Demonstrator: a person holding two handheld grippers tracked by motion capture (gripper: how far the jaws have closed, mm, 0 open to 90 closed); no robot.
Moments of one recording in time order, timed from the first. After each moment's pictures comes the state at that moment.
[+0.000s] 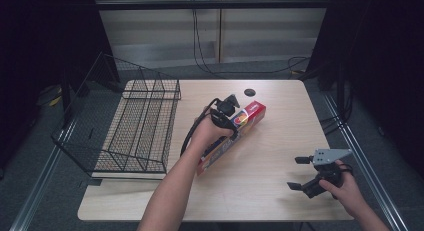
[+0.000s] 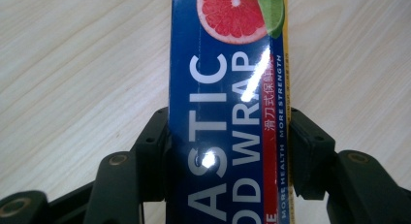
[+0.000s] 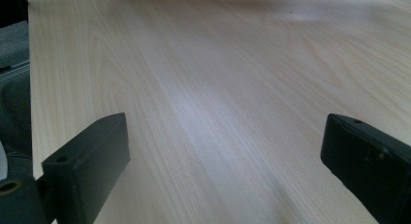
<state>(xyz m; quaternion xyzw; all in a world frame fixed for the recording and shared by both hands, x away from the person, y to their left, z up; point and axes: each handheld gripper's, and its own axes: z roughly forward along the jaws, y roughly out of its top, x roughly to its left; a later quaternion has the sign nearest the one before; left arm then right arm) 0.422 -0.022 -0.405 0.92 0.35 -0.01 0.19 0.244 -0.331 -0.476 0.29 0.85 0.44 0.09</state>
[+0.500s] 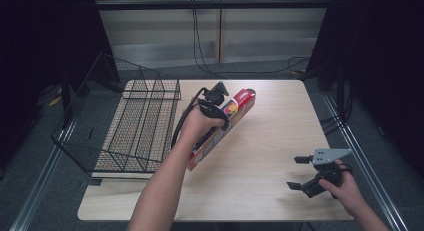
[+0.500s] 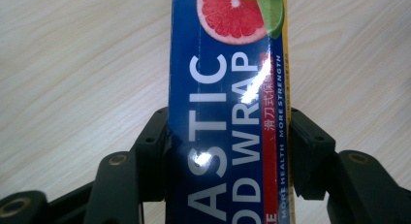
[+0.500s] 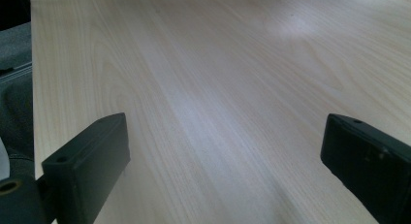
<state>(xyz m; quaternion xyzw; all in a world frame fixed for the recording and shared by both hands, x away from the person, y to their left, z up) 0.425 0.006 -0.366 0.89 0.40 0.01 0.20 0.245 -0.330 -0.475 0.28 0.85 0.44 0.09</state>
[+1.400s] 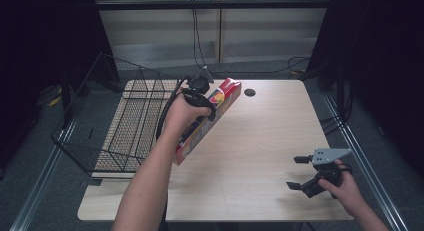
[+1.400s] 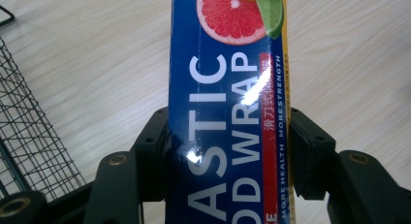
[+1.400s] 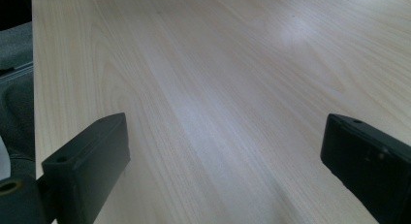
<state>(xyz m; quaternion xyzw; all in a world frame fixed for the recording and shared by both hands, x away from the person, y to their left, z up) 0.427 0.042 -0.324 0.88 0.44 0.02 0.19 0.245 -0.329 -0.475 0.28 0.85 0.44 0.09</state>
